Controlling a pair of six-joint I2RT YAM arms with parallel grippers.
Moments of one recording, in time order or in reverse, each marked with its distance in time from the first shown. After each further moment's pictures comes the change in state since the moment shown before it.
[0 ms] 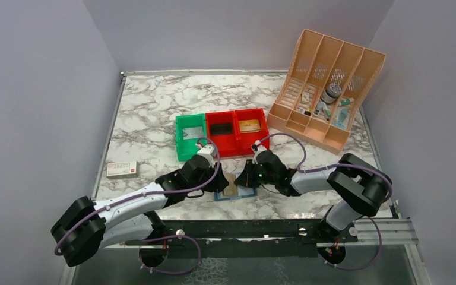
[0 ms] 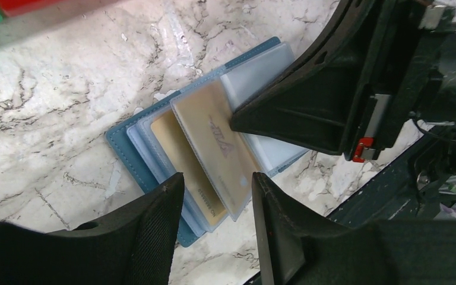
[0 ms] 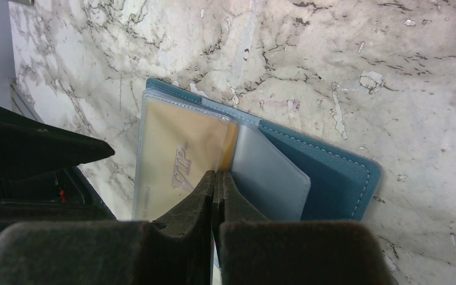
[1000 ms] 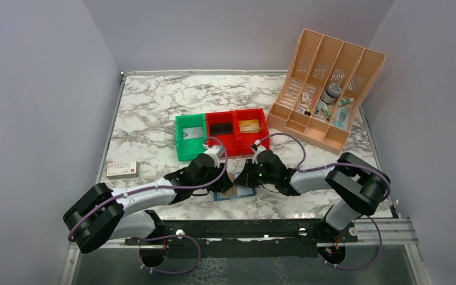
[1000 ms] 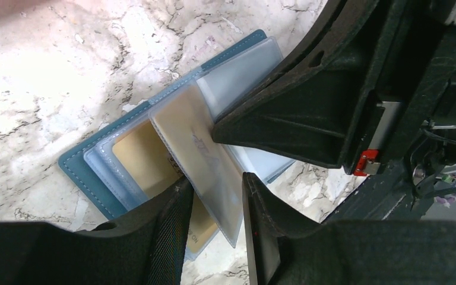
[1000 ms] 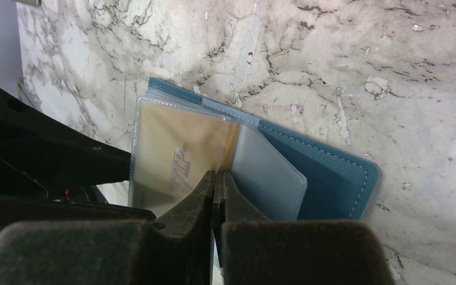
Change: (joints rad) left arm 0.006 0.182 0.000 0.151 0.096 -0.011; right arm -0.006 0.016 0.000 0.028 -0.026 0.008
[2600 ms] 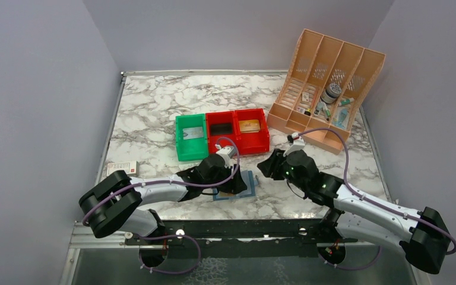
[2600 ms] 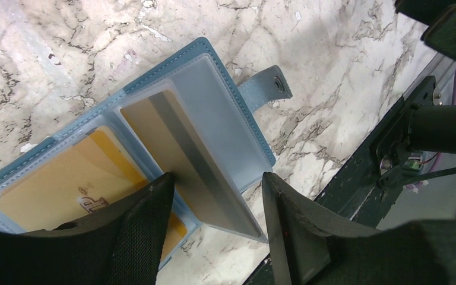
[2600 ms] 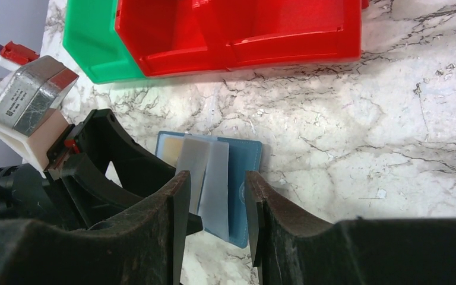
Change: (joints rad) left arm -0.066 0.165 0.062 0.147 0.064 -0.033; right arm -0.006 -0.721 -0.018 -0.571 0.418 -0.059
